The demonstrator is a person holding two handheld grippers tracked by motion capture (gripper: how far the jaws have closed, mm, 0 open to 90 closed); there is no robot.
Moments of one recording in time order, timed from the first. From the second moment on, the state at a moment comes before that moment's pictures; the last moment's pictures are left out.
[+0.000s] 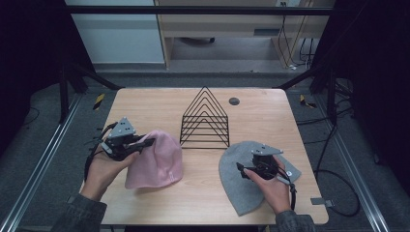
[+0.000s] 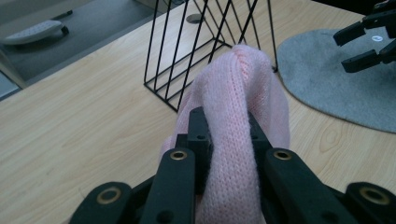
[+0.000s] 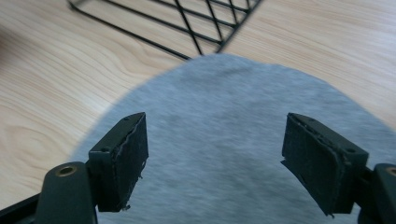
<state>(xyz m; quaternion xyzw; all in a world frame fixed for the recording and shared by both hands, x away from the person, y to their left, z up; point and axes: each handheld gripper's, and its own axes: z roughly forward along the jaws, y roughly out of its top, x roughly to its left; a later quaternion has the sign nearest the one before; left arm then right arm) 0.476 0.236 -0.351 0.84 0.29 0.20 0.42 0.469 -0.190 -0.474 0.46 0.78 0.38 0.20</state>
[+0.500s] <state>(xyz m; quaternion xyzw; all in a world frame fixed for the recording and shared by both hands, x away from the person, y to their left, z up) 0.476 0.215 -0.307 0.84 0.25 0.25 0.42 0.463 -0.144 -0.438 0.37 0.81 0.41 0.20</state>
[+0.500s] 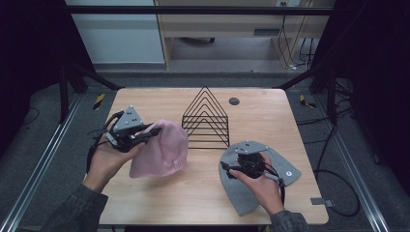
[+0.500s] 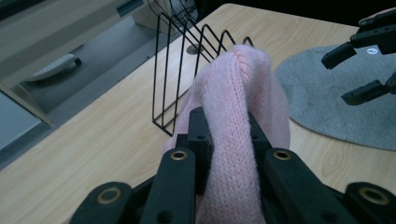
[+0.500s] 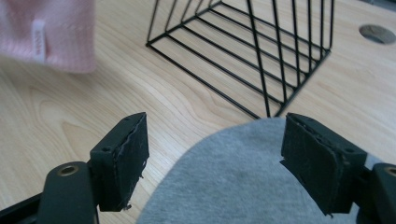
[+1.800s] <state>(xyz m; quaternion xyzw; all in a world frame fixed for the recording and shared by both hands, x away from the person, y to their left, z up) 0.513 0.214 -0.179 0.81 0.24 0.27 0.46 0.495 -0.051 -0.305 0.26 0.84 0.42 0.22</state>
